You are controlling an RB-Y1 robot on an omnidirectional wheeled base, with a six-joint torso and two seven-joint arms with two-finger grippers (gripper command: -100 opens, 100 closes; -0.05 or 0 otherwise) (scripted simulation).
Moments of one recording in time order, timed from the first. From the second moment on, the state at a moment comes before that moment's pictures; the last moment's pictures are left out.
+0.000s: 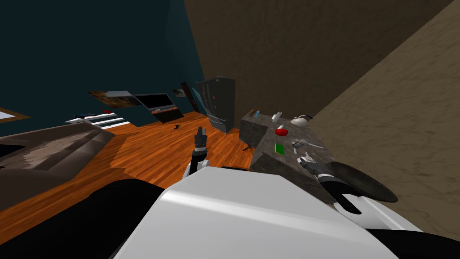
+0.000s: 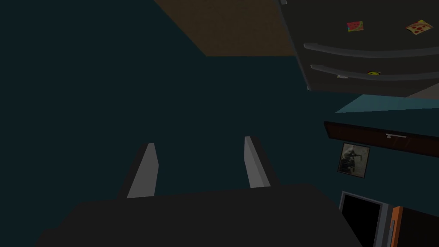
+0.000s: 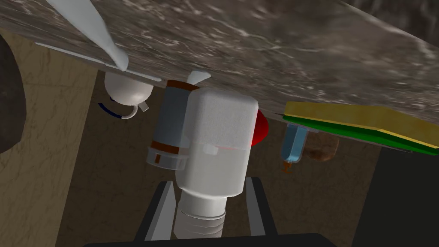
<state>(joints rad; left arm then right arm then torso) 0.54 0.02 -0.02 -2.23 -0.03 -0.53 -0.07 0.65 -0.74 -0.32 -1.60 0.61 -0.07 0.39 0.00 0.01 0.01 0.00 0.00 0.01</state>
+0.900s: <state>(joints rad) 0.54 0.02 -0.02 -2.23 -0.03 -0.54 -0.07 0.46 -0.63 -0.48 -1.54 0.69 -0.01 0.45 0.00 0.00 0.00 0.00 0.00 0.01</state>
